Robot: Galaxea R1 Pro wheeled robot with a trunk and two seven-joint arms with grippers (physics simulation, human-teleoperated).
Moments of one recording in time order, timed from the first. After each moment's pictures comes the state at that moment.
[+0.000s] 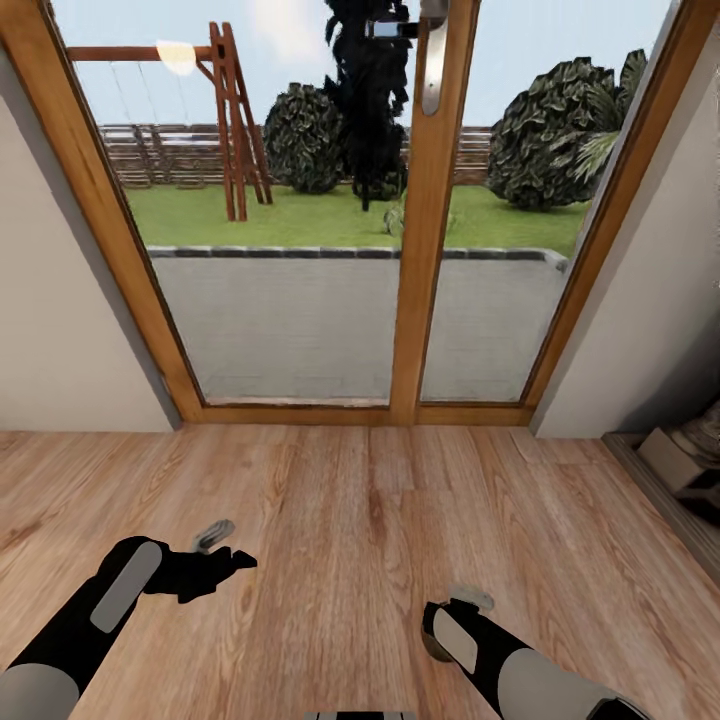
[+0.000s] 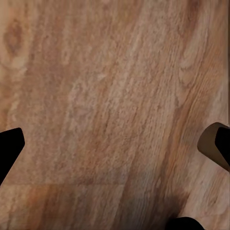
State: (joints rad) left arm -0.51 0.27 -0.12 -0.96 0.91 0.98 0.08; right arm -0.67 0.10 0.58 -0.24 -0.89 0.19 -0.44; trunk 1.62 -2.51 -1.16
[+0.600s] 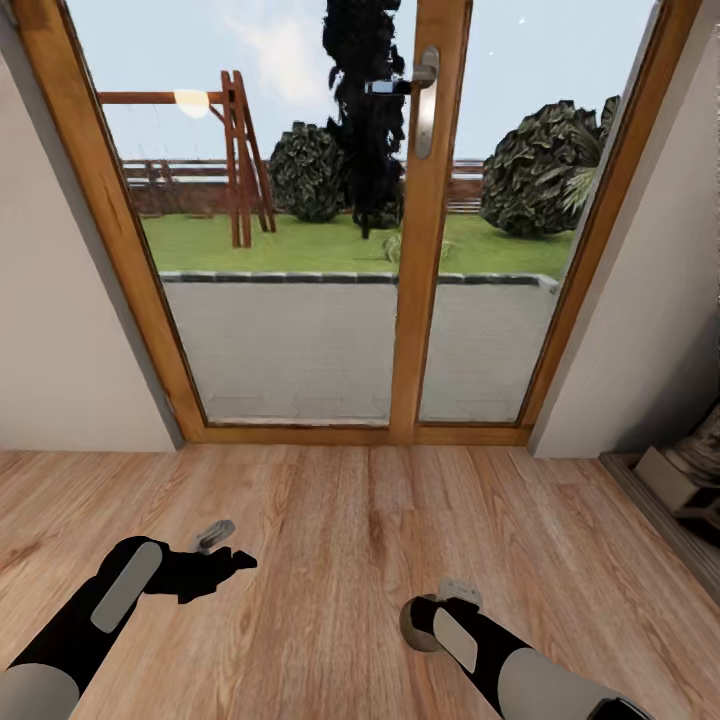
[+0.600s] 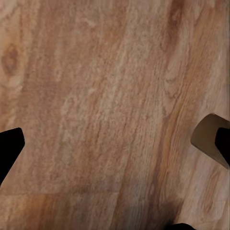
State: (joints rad) left arm -0.51 0.27 -0.13 -0.96 0.91 0.98 0.08; right arm -0.67 0.10 0.58 -0.25 -0.89 0.19 -0.28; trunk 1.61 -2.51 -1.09
